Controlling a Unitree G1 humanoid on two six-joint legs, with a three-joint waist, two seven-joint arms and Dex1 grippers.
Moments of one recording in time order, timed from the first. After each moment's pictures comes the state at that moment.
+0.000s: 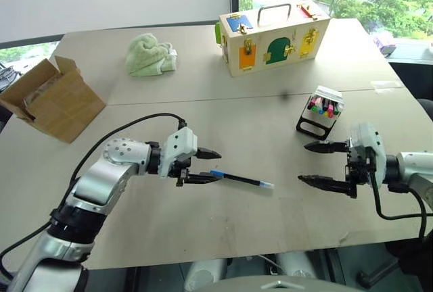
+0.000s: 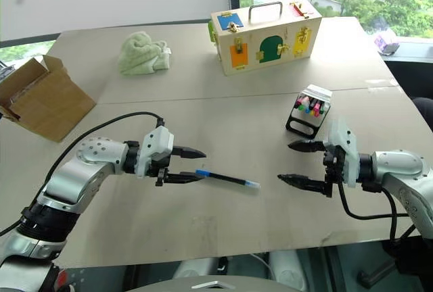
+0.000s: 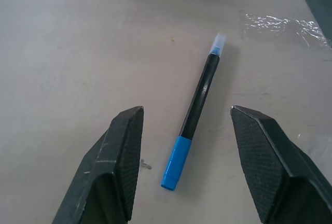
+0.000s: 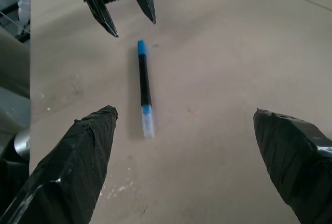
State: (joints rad) left arm -0.34 0.82 -0.21 -0.10 -0.37 0.27 -1.29; right arm -0.04 -0.94 -0.04 -0.39 0.70 0.48 1.01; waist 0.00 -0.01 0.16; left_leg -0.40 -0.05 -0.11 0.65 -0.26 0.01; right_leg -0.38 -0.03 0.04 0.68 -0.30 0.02
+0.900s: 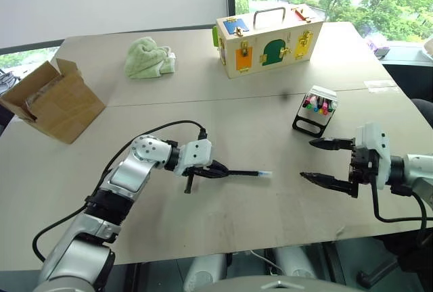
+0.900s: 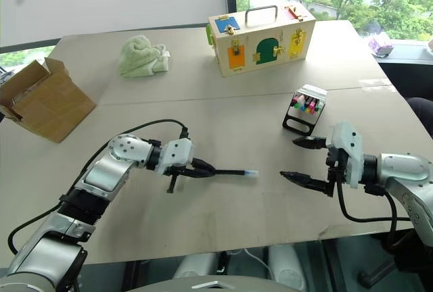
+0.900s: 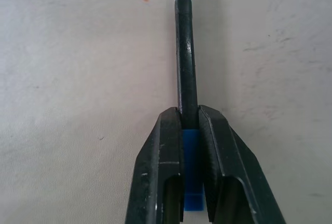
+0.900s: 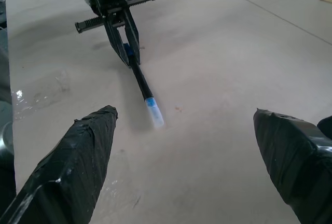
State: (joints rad) left arm -0.41 0.67 -0.28 0.15 -0.18 0.04 -1.31; right arm -0.07 -0.89 -0.12 -0.44 0.68 0.51 0.99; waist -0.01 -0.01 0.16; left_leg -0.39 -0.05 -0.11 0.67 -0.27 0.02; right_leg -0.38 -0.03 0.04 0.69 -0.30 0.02
